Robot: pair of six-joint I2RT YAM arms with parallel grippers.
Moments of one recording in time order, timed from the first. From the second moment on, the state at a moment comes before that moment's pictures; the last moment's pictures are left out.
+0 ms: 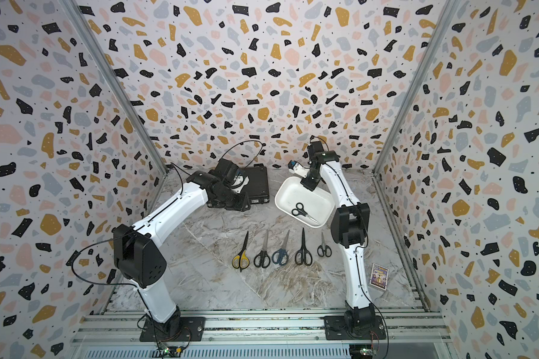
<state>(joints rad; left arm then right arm) -0.46 1.81 1.72 -1.01 0.23 -0.23 0.26 2.36 2.41 -1.17 -0.10 -0.84</state>
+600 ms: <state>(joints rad) -0.46 1.89 1.79 -1.05 0.25 -0.25 0.27 2.43 2.33 -0.95 -0.09 -0.94</state>
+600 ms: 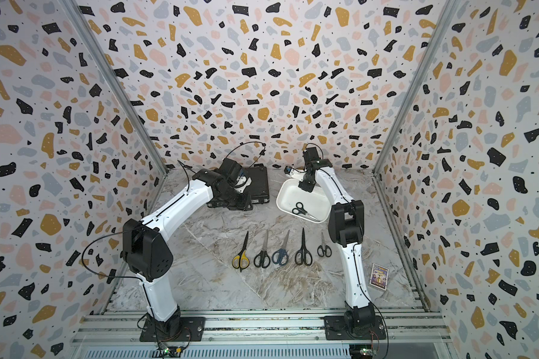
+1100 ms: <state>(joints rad) -0.47 1.92 1.84 -1.07 0.25 -0.22 0.27 2.40 2.08 -0.61 -0.01 -0.73</state>
